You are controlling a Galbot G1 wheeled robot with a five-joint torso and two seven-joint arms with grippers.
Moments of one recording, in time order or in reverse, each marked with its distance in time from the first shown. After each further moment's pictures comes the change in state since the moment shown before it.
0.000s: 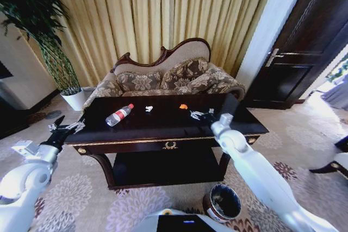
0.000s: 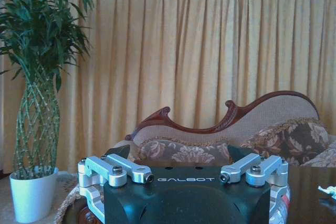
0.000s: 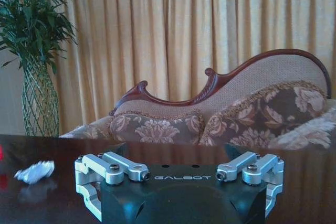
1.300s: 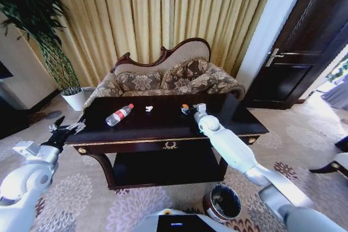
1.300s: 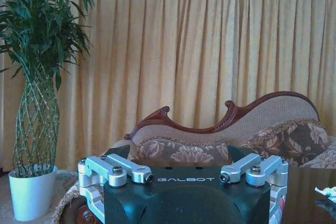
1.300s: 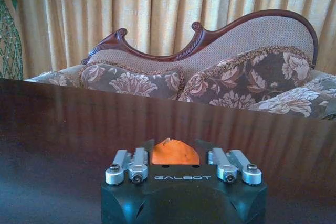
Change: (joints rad) left arm -0.008 -0.001 0.023 -0.020 -0.001 0.005 -0.031; right arm 0.208 0.092 -0.177 -0.312 -0.065 -0.085 0.061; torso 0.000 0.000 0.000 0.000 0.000
